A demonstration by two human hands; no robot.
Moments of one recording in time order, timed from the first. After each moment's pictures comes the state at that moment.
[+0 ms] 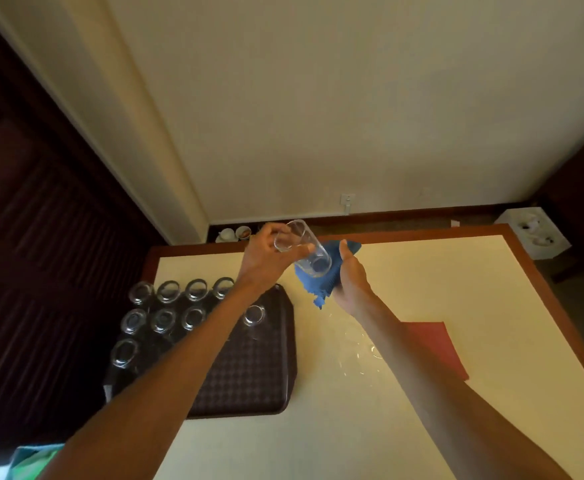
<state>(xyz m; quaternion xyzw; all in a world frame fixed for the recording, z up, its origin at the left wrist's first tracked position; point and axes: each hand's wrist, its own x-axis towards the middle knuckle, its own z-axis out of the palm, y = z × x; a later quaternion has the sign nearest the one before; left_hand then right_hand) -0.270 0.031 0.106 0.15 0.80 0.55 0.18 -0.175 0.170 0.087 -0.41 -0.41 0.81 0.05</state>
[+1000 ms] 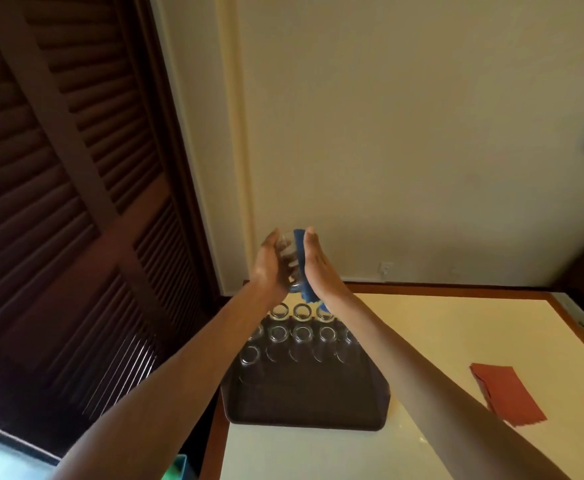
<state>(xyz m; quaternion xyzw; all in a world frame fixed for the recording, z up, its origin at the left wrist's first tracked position) -0.285 -0.231 0.238 -0.06 0.53 0.80 0.29 -0.236 -0.143 0.233 -0.11 -0.76 0.64 0.06</state>
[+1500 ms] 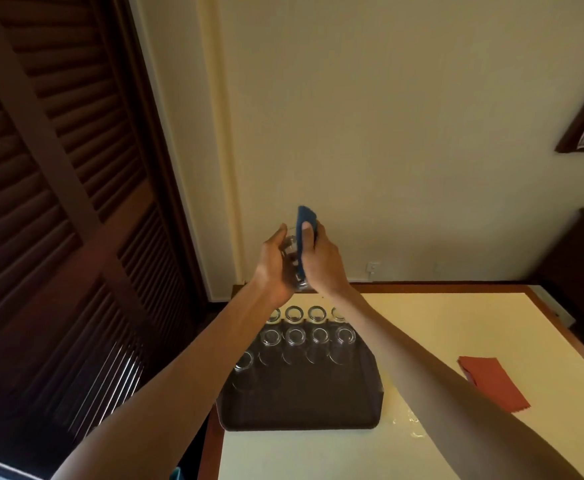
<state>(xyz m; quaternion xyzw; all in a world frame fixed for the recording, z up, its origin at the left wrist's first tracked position) -0.271 -0.221 0.261 -0.03 0.51 0.80 0.32 -0.246 -0.127 0.242 -0.16 -0.84 0.45 0.26</state>
